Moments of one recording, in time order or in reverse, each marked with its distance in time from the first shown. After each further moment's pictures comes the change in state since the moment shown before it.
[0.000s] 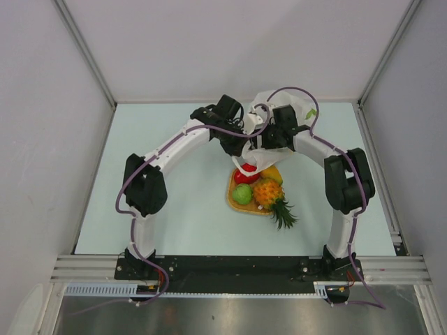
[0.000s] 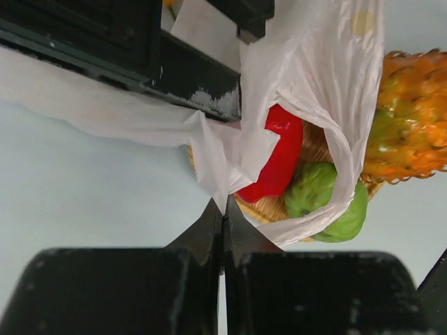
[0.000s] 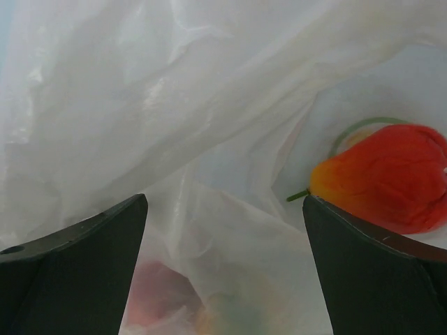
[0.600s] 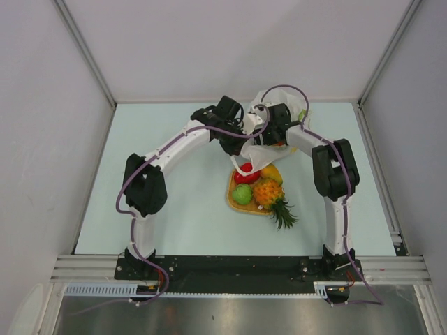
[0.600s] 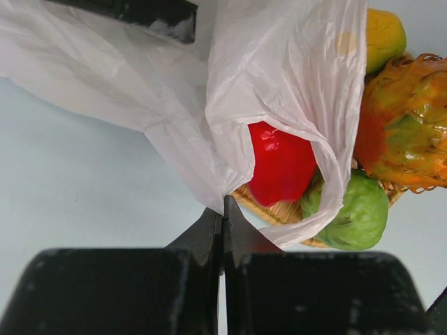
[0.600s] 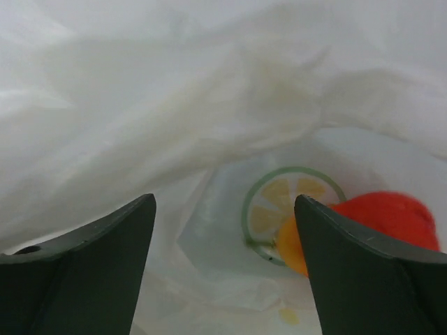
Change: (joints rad) left arm 0.001 0.003 -0.036 0.035 -0.058 -0.002; right arm -0.008 0.206 0.185 -0.016 0.221 -0.206
